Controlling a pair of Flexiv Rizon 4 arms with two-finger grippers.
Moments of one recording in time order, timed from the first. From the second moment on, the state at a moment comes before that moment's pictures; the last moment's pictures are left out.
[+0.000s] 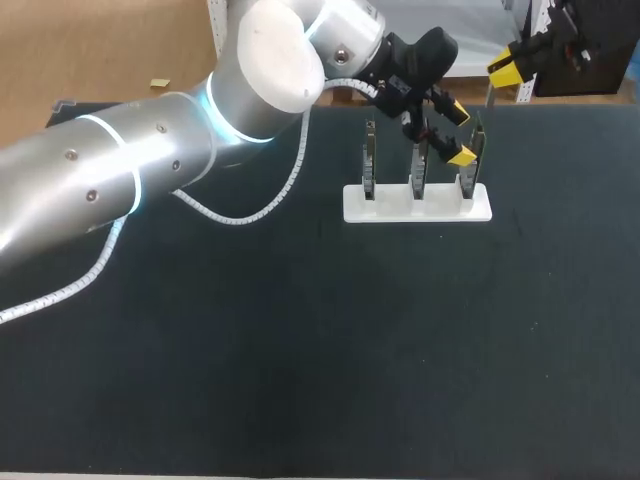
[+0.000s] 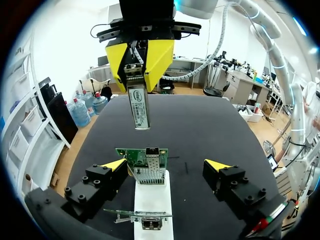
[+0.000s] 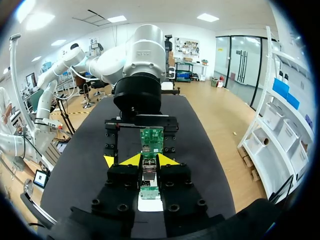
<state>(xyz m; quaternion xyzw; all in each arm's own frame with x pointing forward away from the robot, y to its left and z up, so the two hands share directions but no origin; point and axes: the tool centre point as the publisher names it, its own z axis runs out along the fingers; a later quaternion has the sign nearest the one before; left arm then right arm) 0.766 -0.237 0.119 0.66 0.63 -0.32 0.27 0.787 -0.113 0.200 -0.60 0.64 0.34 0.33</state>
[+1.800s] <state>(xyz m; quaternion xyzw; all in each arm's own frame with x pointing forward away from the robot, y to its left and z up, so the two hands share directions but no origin) 0.767 -0.237 0.119 0.66 0.63 -0.31 0.27 0.778 -0.108 0.191 -0.61 0.64 0.35 0.31</state>
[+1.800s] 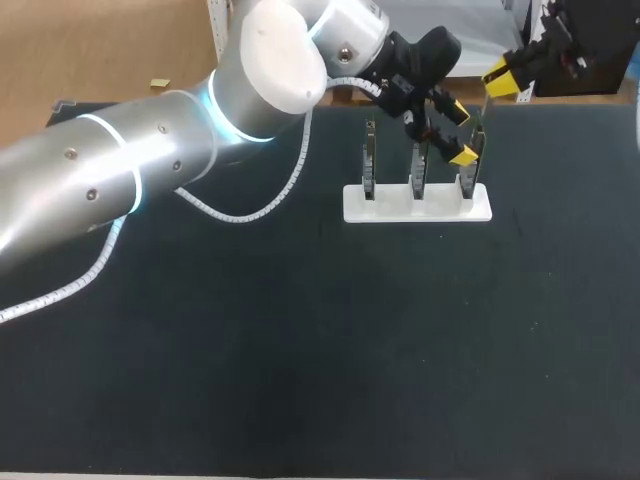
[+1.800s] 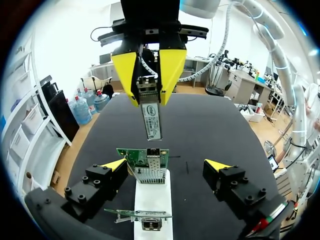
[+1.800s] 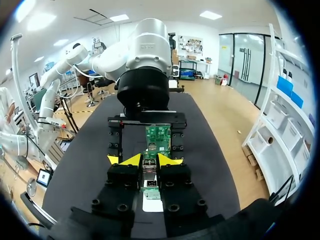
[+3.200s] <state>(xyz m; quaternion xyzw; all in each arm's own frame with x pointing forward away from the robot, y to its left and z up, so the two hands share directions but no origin) 0.767 -0.237 0.119 0.66 0.63 -0.31 0.27 0.772 -0.106 0.172 -0.61 0.64 0.35 0.30</state>
